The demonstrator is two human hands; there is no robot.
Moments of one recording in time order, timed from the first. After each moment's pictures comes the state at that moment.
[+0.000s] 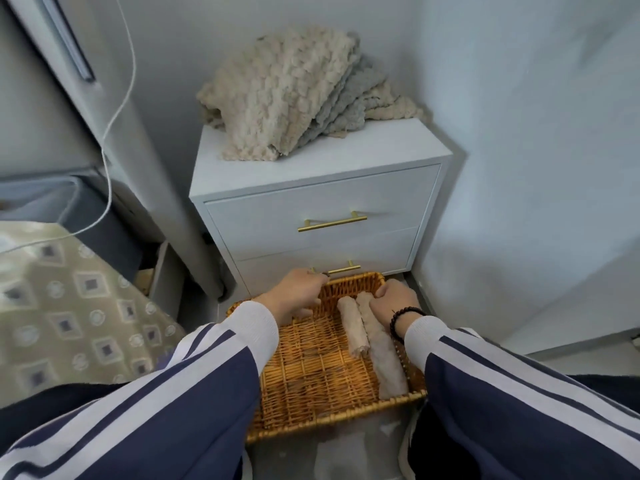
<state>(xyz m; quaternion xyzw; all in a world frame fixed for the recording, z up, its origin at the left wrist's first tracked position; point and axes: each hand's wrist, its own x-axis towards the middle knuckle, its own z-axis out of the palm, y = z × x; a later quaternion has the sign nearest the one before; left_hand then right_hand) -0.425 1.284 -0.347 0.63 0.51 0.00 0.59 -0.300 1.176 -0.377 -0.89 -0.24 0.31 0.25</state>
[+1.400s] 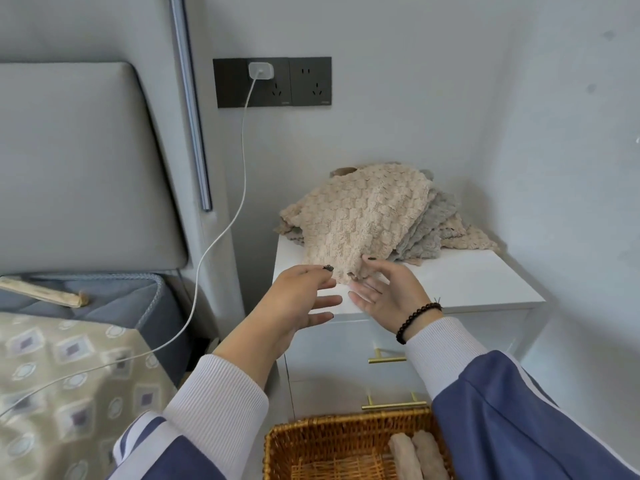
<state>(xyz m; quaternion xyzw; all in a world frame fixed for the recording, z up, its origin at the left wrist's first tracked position) -0.472 1.397 -0.179 0.56 0.42 0.27 0.66 -0.312 1.367 -0.219 -0.47 -0.09 0.55 0.69</state>
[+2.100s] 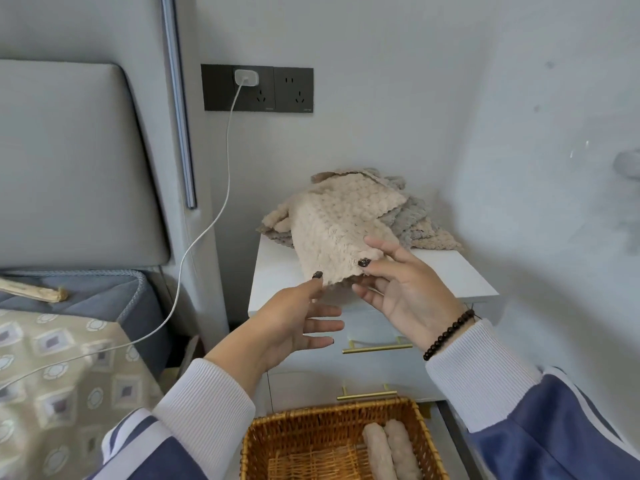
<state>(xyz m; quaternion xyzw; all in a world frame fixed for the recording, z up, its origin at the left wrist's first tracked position) -0.475 1.368 -0.187 0.51 0.42 0.18 0.73 -0.339 1.282 -0.157 -0.44 -0.25 0.49 0.71</state>
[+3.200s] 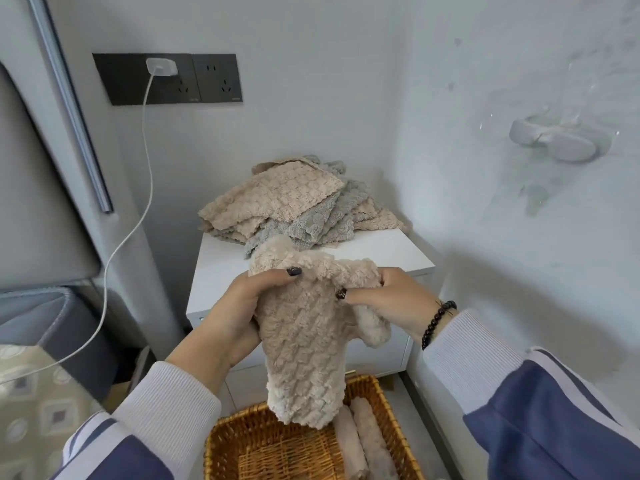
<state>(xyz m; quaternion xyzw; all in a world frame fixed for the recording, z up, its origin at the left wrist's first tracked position) -0.443 1.333 -0.180 0.49 0.31 0.25 0.78 -0.270 1.226 -0.187 -0.74 -0.38 0.32 0.44</state>
